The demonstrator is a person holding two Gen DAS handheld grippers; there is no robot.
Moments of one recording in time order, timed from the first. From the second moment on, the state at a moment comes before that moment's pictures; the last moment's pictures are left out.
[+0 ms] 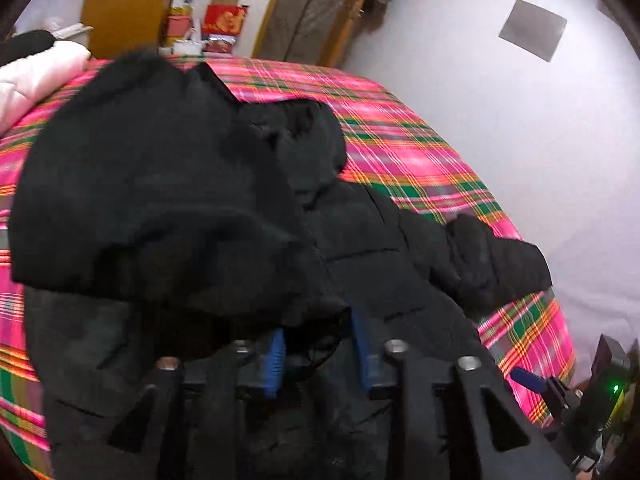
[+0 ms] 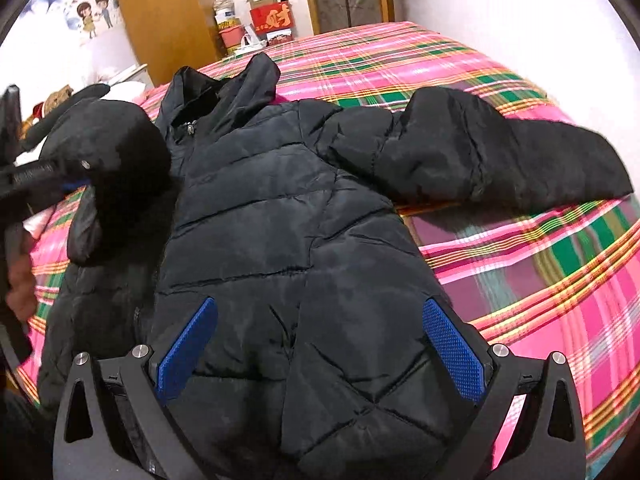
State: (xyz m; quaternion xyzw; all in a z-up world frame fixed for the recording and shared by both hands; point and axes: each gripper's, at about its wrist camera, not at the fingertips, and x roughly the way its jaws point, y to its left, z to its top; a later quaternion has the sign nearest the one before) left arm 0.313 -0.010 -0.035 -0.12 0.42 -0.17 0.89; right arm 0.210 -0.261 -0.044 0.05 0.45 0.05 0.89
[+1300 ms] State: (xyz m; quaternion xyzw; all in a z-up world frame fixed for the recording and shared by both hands) left arm 0.306 0.148 -0.081 -0.19 0.46 -0.02 0.87; right arm 0.370 -0.231 -0.087 0.08 0.53 0.01 0.84
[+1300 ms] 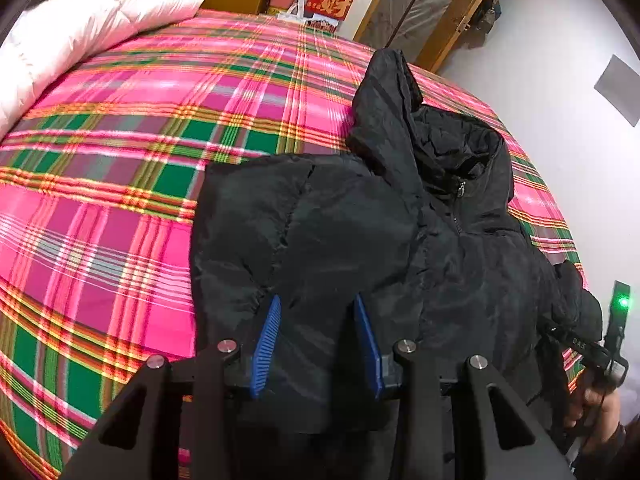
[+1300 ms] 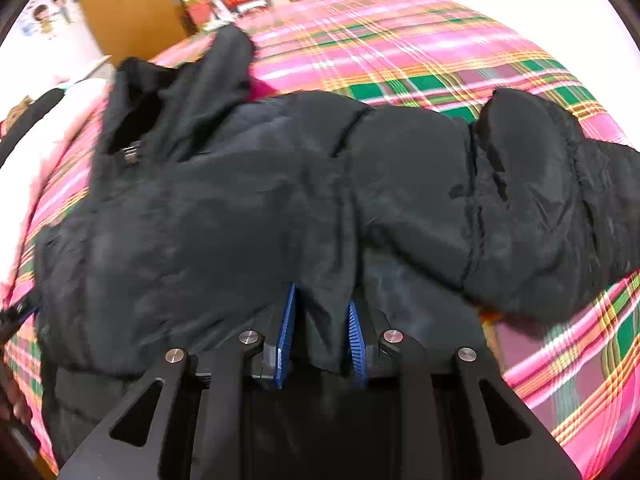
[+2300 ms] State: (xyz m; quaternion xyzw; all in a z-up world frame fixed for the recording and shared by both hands) left arm 0.314 0.160 -0.058 -0.18 0.43 0.00 0.88; right arm 0.368 -0.188 -0.050 0.00 0.47 0.06 0.88
